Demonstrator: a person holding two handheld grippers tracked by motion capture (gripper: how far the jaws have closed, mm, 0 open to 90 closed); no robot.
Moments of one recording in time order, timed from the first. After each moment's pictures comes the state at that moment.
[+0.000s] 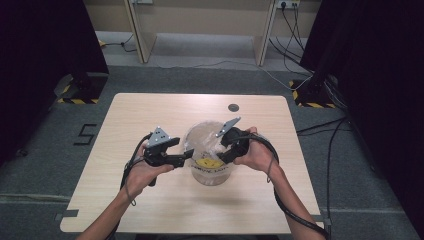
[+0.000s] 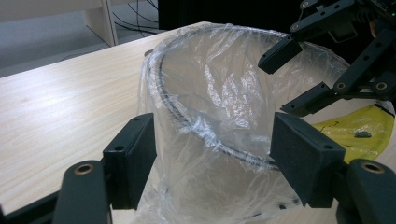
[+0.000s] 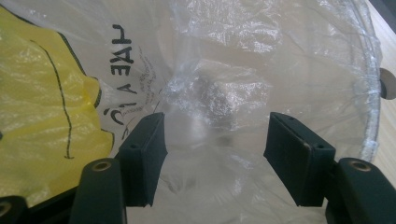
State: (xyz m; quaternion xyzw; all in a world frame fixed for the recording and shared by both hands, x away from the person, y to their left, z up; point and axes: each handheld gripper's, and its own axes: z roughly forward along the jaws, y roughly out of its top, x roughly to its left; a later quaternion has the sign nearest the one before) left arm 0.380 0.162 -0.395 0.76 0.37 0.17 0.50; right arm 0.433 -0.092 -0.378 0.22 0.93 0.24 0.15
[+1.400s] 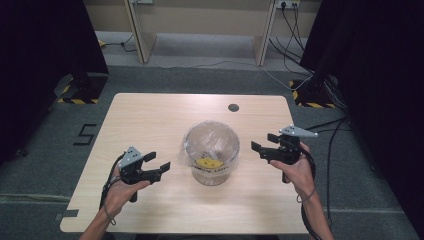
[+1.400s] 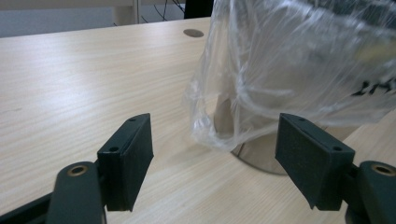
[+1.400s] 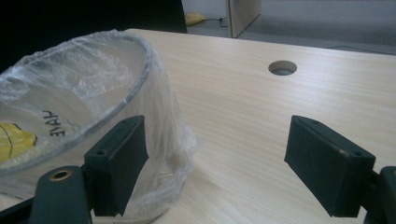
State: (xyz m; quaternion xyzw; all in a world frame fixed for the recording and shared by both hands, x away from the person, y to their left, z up) left arm 0.353 0.229 -0.458 0.73 0.42 0.19 0.51; right arm 0.411 -0.225 -0.399 0.44 0.74 0.49 0.16
